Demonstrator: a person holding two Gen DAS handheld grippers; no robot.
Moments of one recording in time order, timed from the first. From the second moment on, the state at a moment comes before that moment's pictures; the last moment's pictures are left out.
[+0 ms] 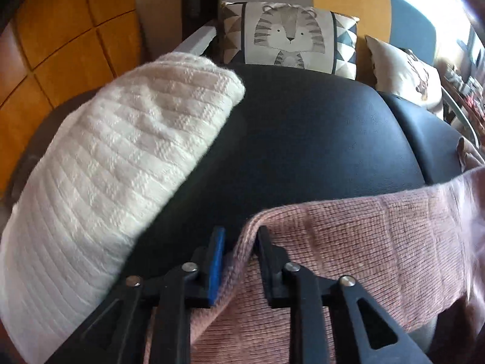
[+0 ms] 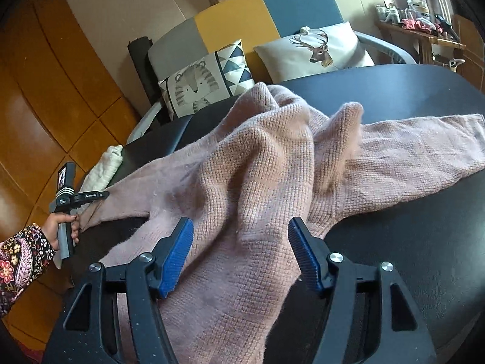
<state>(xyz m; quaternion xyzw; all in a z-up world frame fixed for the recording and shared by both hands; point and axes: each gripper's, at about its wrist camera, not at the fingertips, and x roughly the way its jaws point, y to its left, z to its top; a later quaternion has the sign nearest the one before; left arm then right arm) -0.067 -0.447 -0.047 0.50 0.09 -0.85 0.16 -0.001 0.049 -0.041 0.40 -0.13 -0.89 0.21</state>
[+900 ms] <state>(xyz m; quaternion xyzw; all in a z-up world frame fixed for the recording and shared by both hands) 0.019 -0.560 -0.062 0.46 0.11 -0.83 0.30 0.005 0.031 -0.043 0.43 -0.11 -0.88 0.18</state>
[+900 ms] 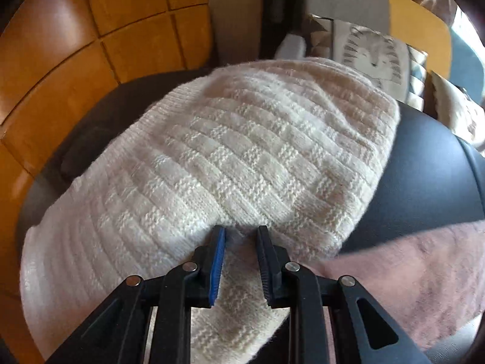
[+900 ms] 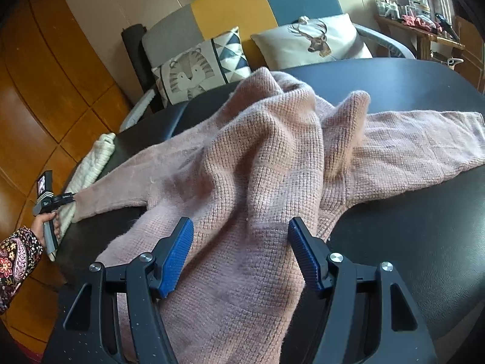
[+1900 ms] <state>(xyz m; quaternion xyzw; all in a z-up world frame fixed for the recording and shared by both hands) -0.037 -0.444 -0.057 0.44 0.08 -0.88 0.18 -0.003 0.042 -0.035 0.42 -0.14 -0.88 0.16</state>
